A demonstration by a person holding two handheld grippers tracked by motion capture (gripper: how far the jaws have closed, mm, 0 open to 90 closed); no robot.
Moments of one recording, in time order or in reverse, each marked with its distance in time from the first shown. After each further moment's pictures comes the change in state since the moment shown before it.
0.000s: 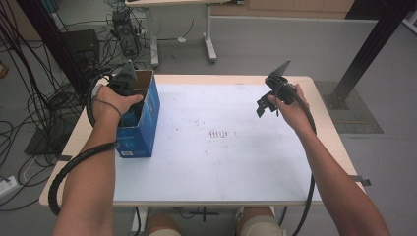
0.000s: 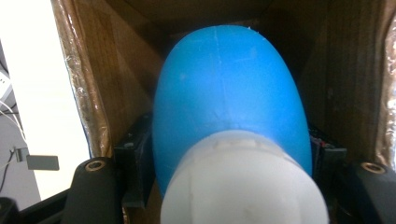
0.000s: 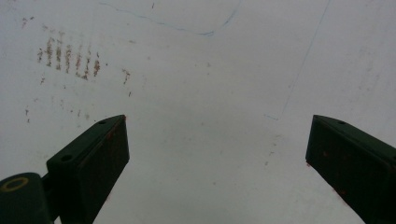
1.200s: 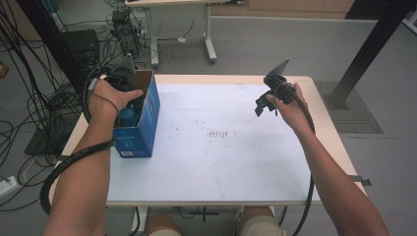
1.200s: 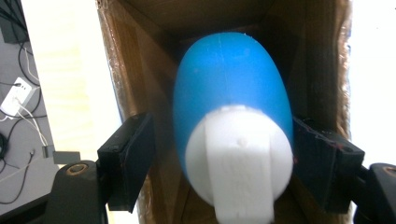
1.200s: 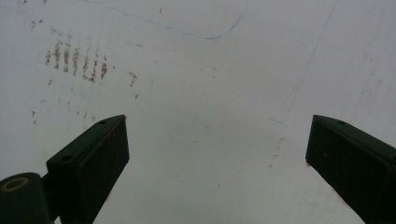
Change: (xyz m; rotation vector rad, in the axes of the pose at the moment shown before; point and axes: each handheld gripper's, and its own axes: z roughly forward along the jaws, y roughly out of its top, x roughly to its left) left arm -0.012 -0.006 -0.028 -0.021 0.048 0.034; right arm 0.006 0.000 -0.003 -0.011 0.001 -0.010
